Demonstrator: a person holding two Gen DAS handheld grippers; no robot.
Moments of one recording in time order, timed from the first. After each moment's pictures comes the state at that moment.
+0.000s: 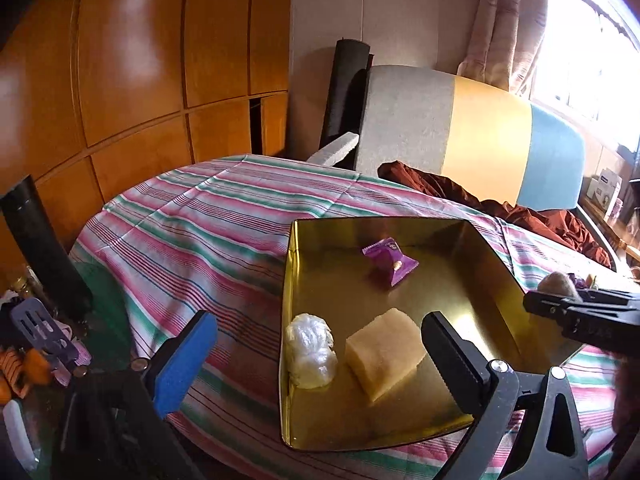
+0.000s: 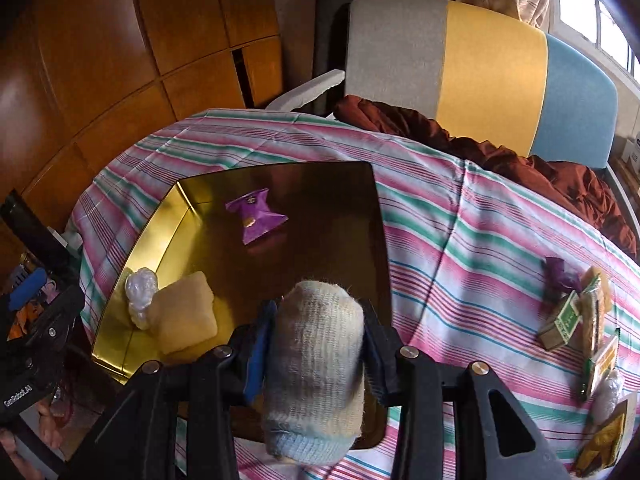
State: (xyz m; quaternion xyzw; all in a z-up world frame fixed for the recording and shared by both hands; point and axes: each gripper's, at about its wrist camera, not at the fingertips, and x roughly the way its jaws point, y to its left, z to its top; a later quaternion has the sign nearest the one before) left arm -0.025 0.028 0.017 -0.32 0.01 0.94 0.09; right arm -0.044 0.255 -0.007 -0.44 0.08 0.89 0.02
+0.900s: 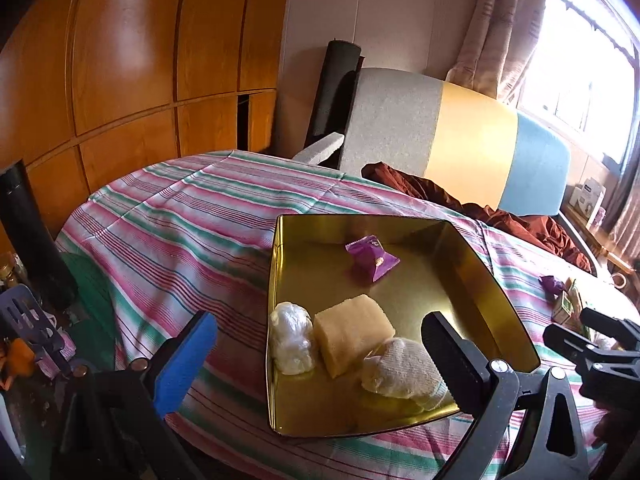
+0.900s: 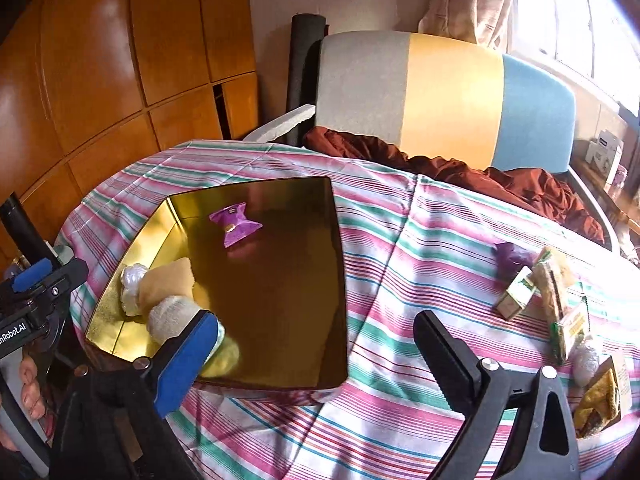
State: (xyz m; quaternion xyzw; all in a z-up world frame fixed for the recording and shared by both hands) left arm -0.016 0.023 0.015 -0.32 -0.01 0.94 0.13; right arm 0.042 0.274 0.010 -0.37 0.07 0.92 0.10
